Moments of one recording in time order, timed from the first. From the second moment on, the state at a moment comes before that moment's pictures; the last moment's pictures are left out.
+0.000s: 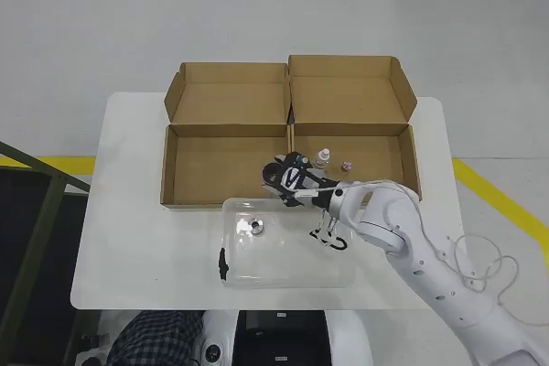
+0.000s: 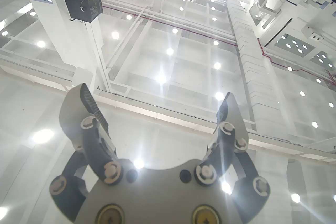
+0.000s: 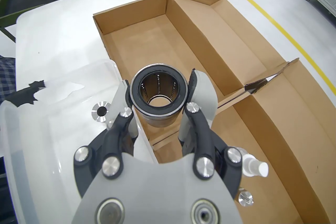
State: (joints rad) left arm -0.11 -0.30 -0.54 -1.19 3.07 0.29 0.07; right arm -0.91 -1.14 0.88 -1.76 -1.10 -0.41 0.50
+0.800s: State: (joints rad) left arm -0.11 -0.30 -0.54 -1.19 3.07 0.29 0.07; right arm -0.77 -1.23 0.75 -1.48 -1.05 -0.35 0.48
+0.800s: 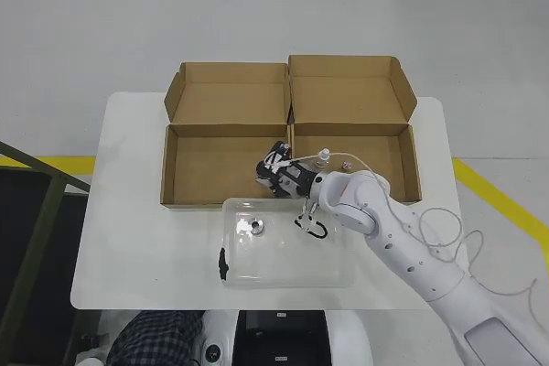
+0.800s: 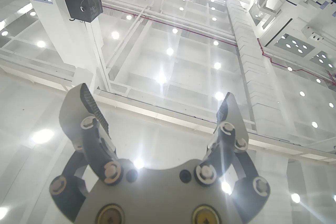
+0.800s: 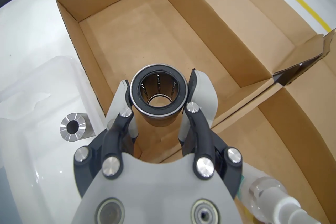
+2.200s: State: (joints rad) left arm -0.11 -0.30 -0.54 -1.19 3.07 0.29 0.07; right arm -0.82 -1.25 0.82 -1.58 -1.18 -0.38 0.54
